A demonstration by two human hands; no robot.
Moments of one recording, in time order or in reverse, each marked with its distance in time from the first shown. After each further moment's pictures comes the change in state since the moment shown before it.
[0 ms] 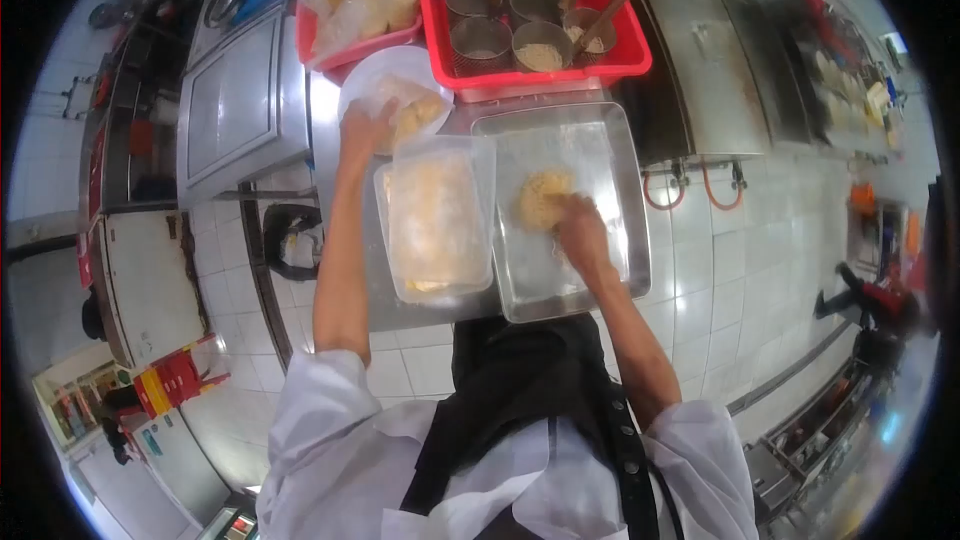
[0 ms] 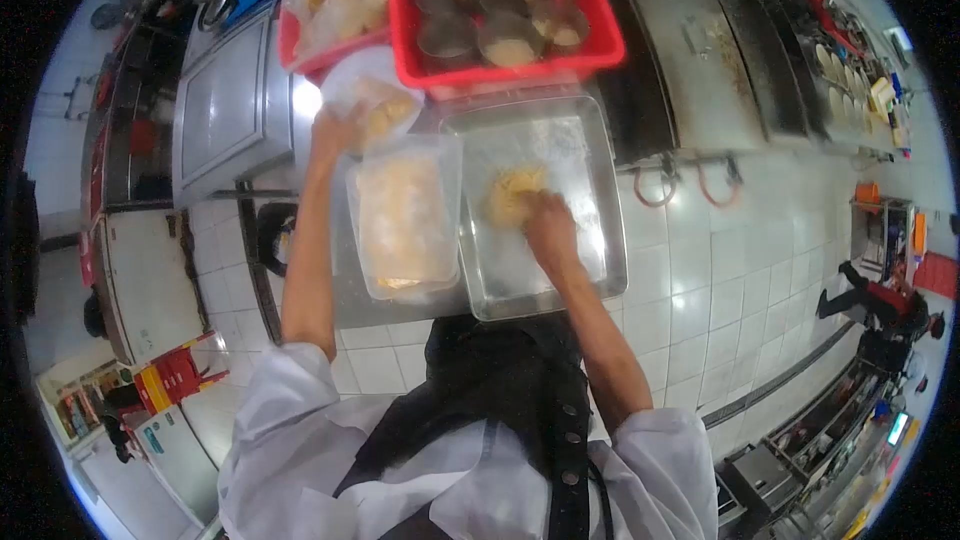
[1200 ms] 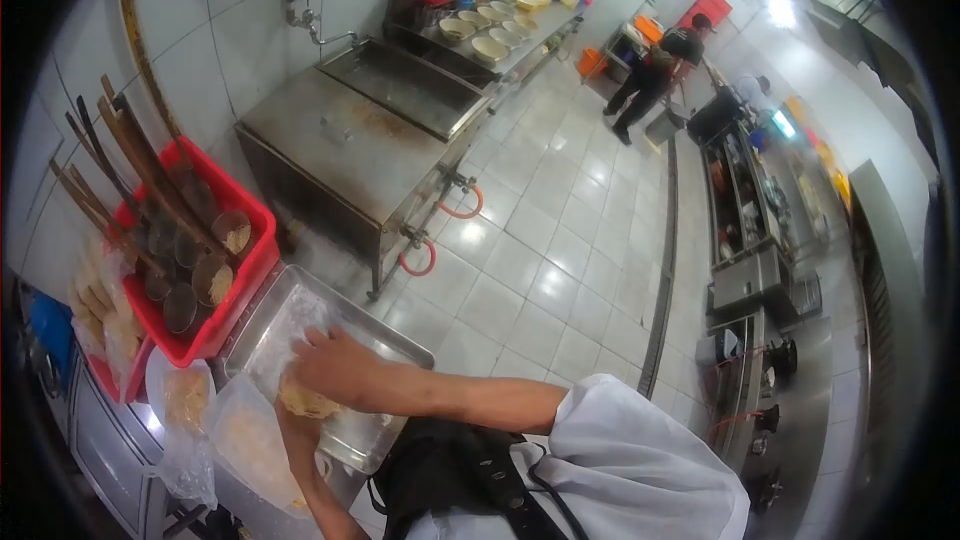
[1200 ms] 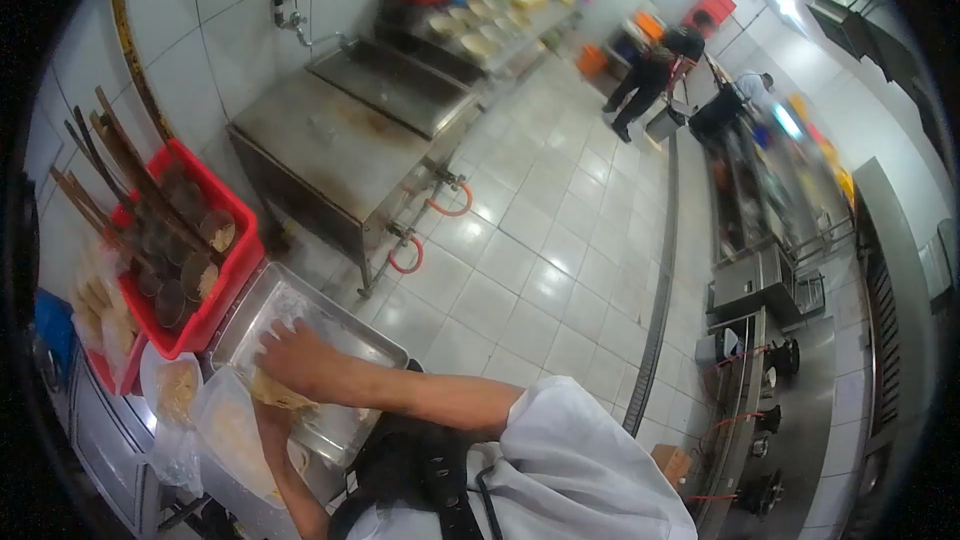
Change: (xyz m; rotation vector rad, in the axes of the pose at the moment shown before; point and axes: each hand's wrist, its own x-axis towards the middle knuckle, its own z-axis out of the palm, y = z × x) left_hand -0.199 0.107 0.068 -0.570 -0.671 0.498; right_hand -0.037 -0.085 -0.153 -0.264 -0.020 -0.195
